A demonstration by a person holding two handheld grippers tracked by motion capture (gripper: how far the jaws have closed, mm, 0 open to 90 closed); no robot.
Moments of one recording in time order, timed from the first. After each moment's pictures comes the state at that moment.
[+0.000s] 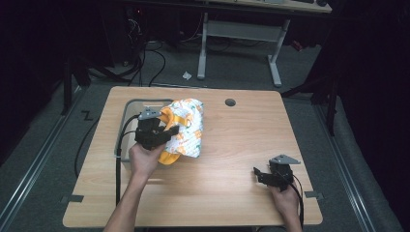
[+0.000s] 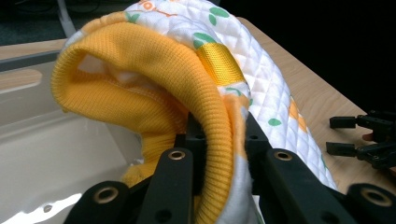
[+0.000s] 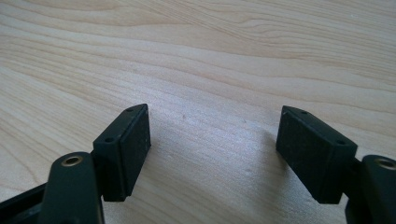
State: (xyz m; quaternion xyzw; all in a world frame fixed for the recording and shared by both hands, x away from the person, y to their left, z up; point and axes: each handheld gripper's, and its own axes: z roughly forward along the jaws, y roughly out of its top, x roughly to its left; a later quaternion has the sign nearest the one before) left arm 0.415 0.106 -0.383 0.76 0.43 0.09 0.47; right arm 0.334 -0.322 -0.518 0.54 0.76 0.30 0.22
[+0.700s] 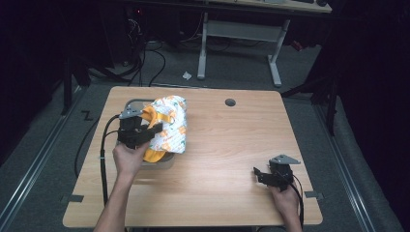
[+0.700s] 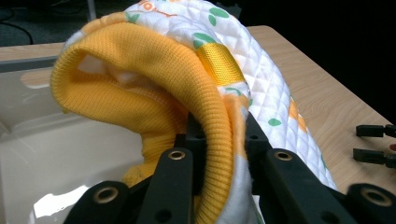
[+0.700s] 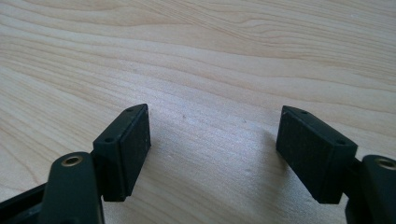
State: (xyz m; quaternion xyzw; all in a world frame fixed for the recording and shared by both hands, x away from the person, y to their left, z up) left arm 0.418 0.149 -0.386 0.74 0.46 0.11 0.47; right arm 0.334 -0.322 -0.518 0.54 0.76 0.30 0.22
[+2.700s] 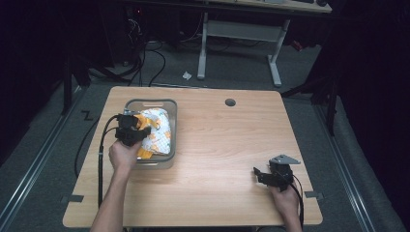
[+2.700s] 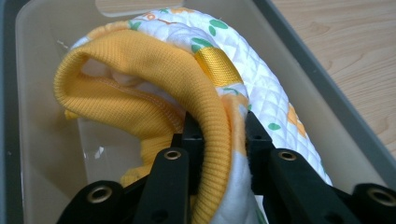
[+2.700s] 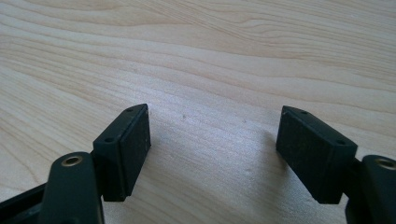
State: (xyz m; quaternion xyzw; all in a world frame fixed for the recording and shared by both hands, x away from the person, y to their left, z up) left arm 0.463 0.168 -0.442 0.76 0.53 0.13 0.35; right arm 0.334 -0.322 -0.518 0.53 0.76 0.30 0.22
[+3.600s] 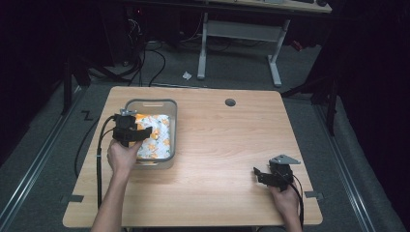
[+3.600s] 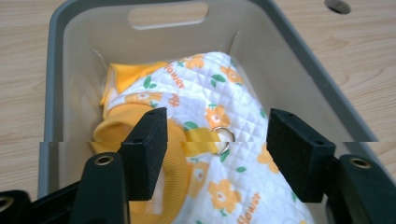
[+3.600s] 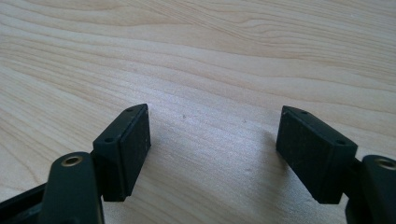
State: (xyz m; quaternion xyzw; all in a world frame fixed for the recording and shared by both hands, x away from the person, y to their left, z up) left arm 0.449 0.167 -0.427 0.74 0.55 0.17 0.36; right arm 0.334 -0.322 -0.518 0.53 0.76 0.30 0.22
